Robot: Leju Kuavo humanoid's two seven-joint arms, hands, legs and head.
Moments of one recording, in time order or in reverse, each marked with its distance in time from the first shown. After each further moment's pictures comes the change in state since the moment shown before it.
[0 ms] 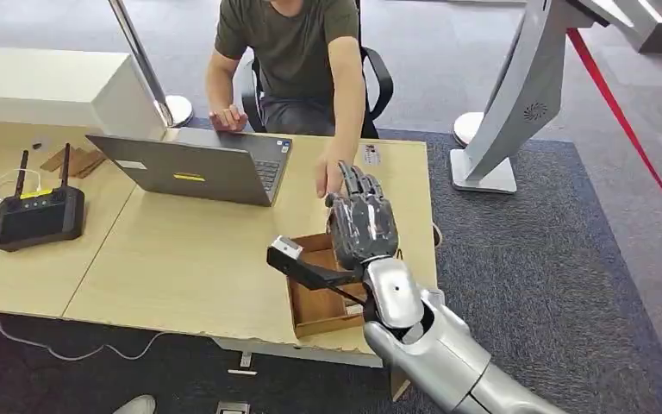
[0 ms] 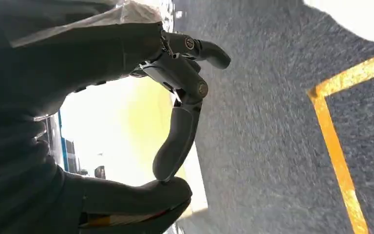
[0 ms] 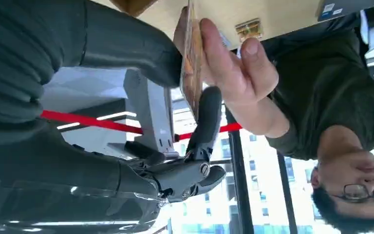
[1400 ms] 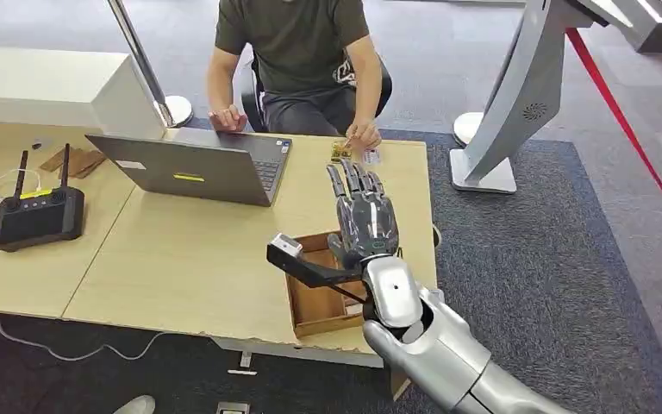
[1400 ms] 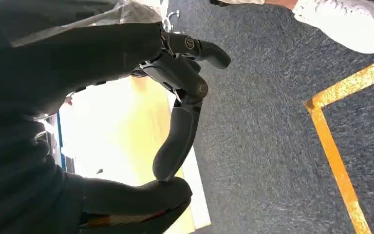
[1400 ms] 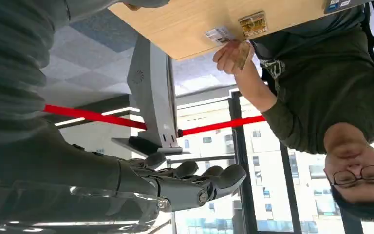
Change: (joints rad) left arm -0.022 -0.010 -0.046 0.018 -0.004 -0.021 0.000; right arm -0.008 0.000 0.008 -0.002 0.008 0.006 0.011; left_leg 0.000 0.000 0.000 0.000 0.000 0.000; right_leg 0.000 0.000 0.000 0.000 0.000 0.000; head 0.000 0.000
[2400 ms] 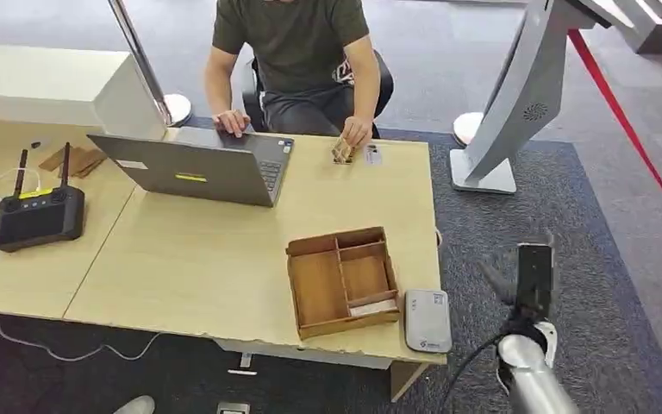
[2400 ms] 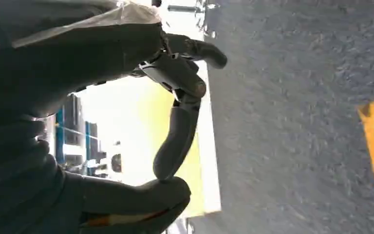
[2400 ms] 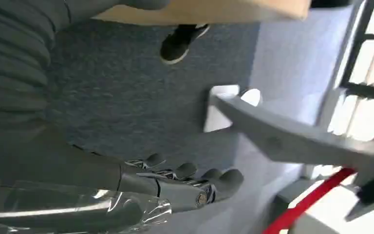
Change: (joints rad) left arm 0.110 0.034 0.004 0.000 0.100 0.110 -0.031; right arm 0.331 -0.226 -0.639 0.210 -1.183 -0.479 -0.727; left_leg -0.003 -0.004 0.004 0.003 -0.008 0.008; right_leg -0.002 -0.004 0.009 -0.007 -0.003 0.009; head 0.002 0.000
